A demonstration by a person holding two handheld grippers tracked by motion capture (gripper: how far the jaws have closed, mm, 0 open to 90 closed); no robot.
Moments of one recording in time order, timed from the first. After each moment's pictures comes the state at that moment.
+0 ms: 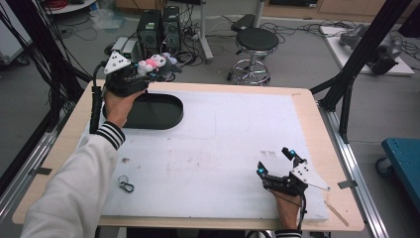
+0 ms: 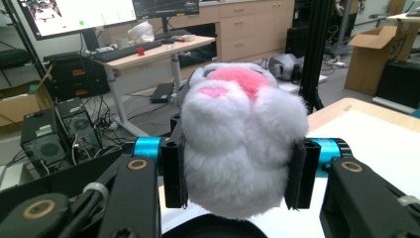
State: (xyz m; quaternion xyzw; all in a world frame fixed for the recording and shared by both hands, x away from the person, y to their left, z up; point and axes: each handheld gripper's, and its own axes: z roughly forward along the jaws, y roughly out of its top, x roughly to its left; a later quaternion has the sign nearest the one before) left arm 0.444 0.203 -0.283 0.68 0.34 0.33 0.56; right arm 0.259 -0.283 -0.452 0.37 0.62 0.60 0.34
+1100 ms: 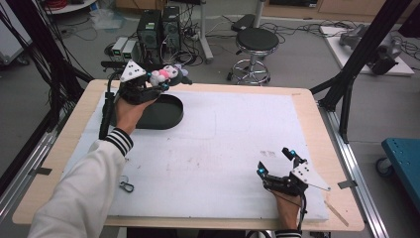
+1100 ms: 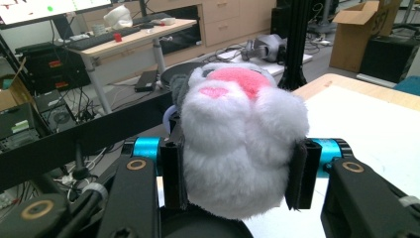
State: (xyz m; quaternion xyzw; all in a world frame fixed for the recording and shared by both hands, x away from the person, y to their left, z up) left arm 0.437 0.175 -0.304 0.71 0.32 0.31 0.54; right arm 0.259 -0.284 -0.452 0.36 0.62 0.60 0.34
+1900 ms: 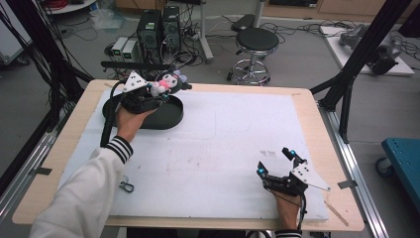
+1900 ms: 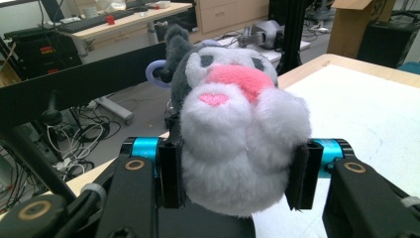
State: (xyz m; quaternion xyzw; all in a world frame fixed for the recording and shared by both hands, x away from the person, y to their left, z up) left arm 0.433 0.180 -0.330 0.73 0.33 0.29 0.53; right arm 0.259 -0.284 -0.452 0.36 0.62 0.60 0.35
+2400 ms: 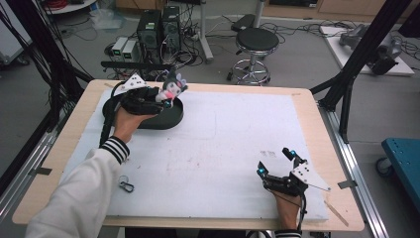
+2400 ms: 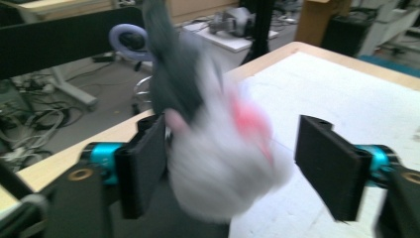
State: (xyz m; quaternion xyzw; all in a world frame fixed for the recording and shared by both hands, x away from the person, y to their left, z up) left arm 0.440 0.187 -0.338 0.75 0.31 0.21 0.54; right arm 0.259 -0.284 -0.452 0.37 0.62 0.60 0.35
